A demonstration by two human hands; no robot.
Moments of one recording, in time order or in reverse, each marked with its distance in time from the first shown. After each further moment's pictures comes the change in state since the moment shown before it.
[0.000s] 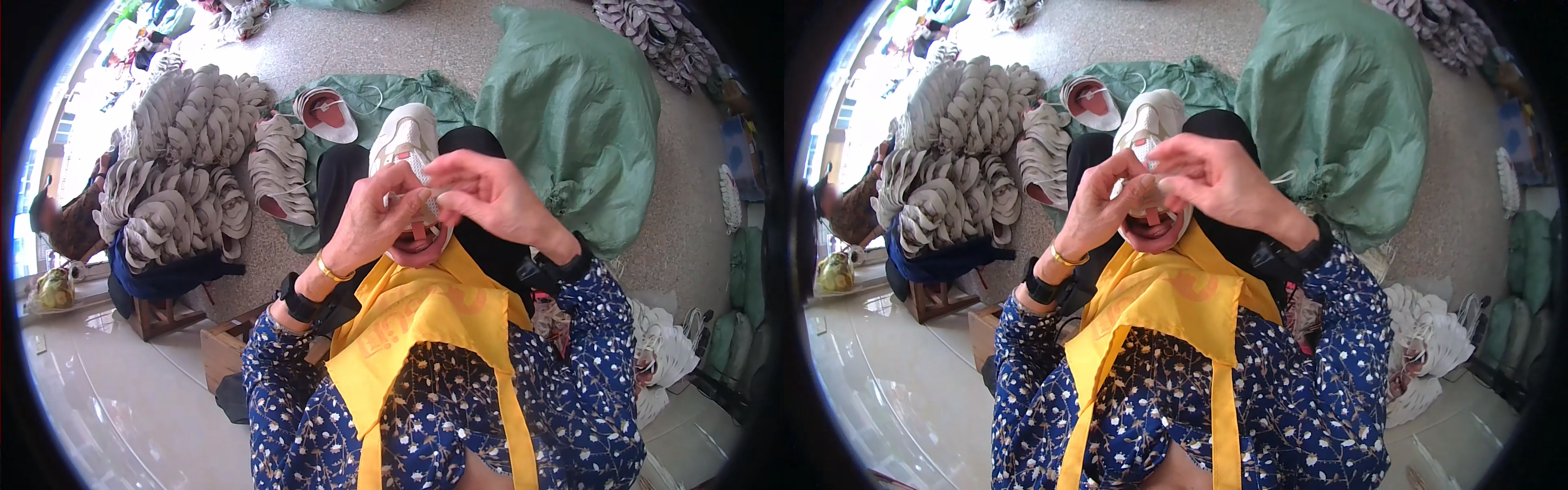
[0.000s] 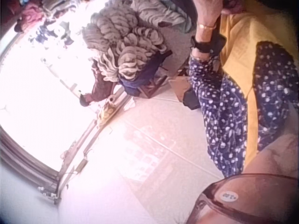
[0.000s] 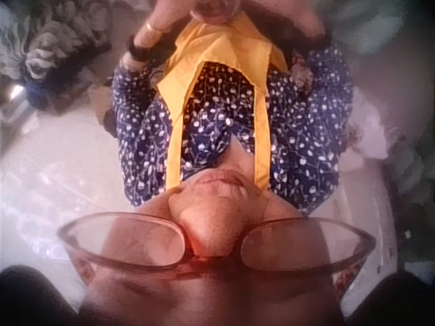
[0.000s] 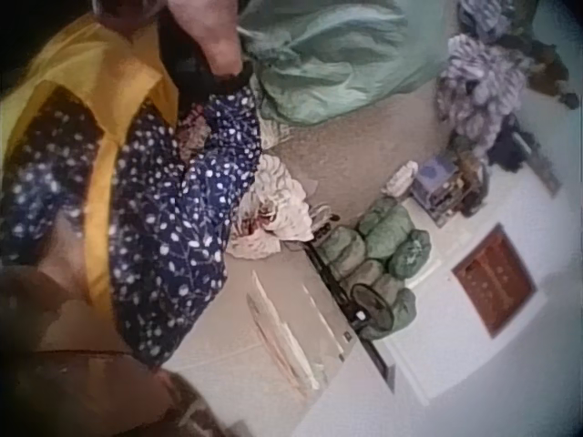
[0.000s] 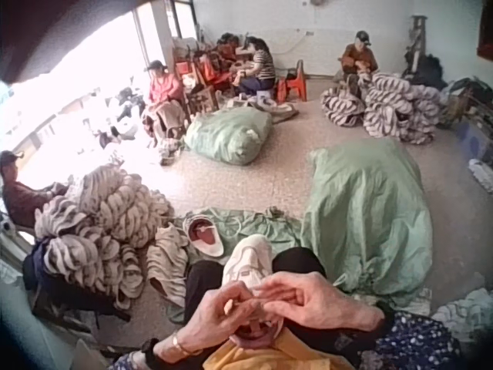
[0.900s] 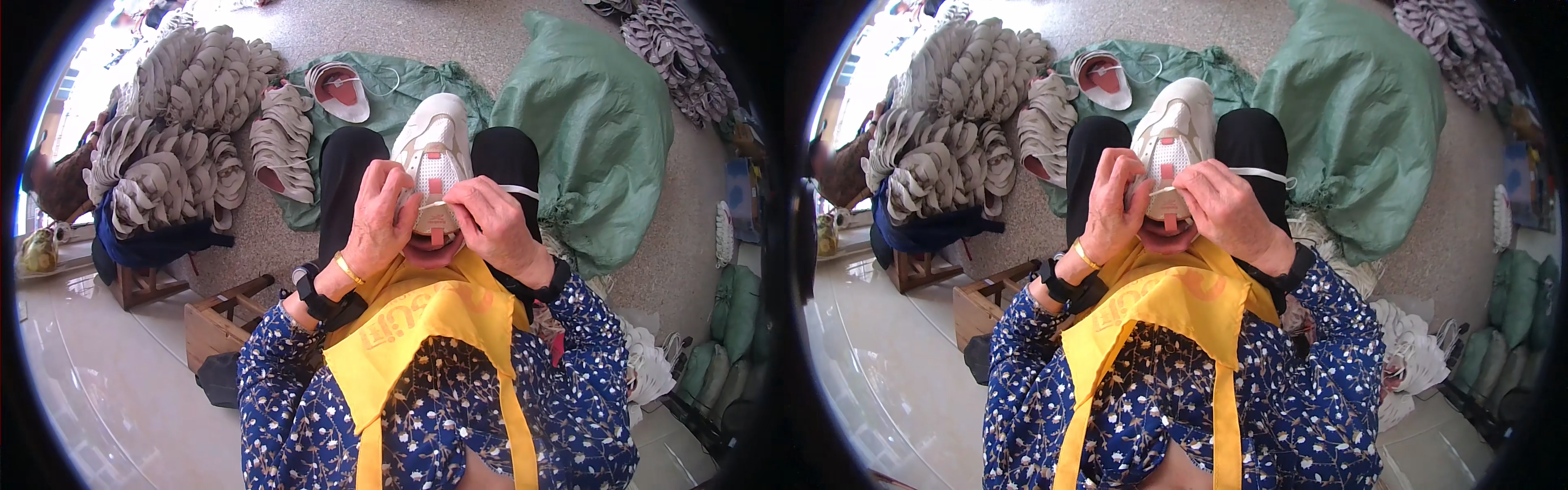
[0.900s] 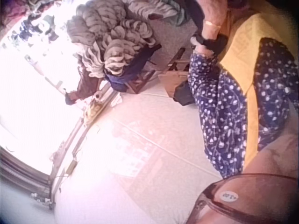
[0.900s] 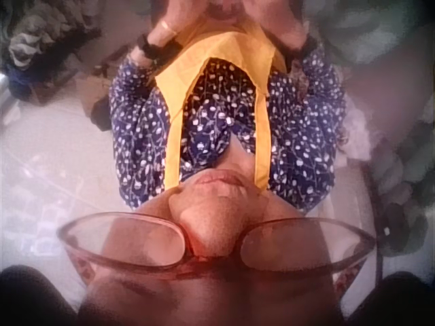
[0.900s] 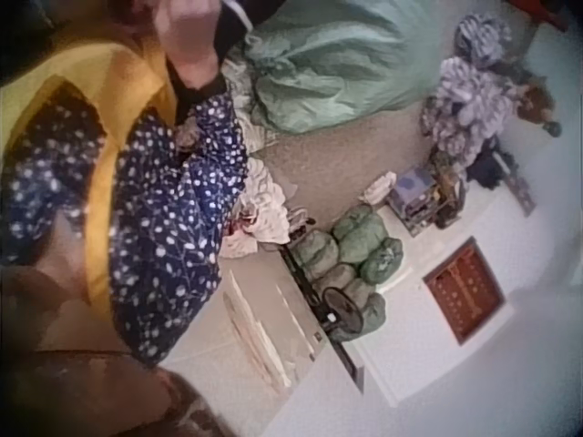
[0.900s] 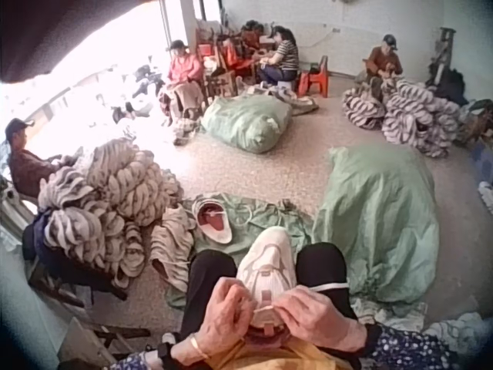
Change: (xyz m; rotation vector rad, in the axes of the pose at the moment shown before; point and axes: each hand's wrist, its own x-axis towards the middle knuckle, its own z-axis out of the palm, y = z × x) left_hand -0.025 -0.057 0.009 0.485 0.426 0.337; right_hand 0.002 0.036 0.031 -0.957 0.188 -0.576
